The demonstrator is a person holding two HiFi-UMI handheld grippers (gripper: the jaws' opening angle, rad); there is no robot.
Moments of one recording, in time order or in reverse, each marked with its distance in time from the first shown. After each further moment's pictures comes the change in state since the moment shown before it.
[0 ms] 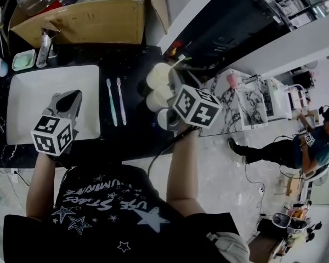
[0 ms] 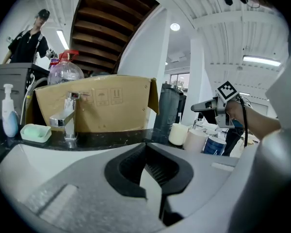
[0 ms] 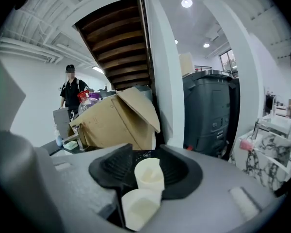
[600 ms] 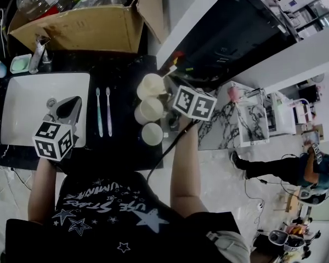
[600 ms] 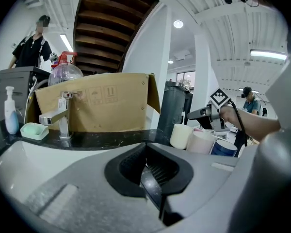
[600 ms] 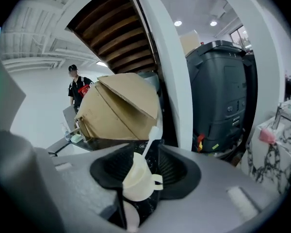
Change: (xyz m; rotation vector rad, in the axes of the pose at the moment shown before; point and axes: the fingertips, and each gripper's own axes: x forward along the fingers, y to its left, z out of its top) left arm 0.036 -0.031 0.004 -0.014 0.006 0.092; right arm 0.067 -0.058 -0.027 0.043 0.152 0.180
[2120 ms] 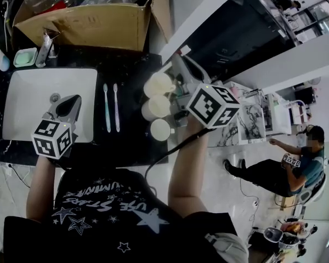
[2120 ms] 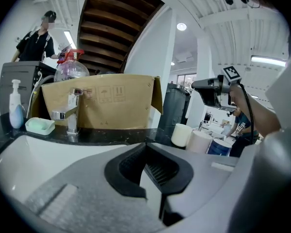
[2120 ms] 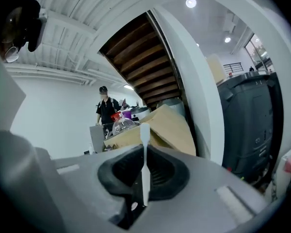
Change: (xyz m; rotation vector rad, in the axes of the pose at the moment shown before) left arm -0.025 0.024 -0.008 -0.041 -0.001 -0.018; right arm -0.067 0.123 0.106 -0.128 -0.292 0.248
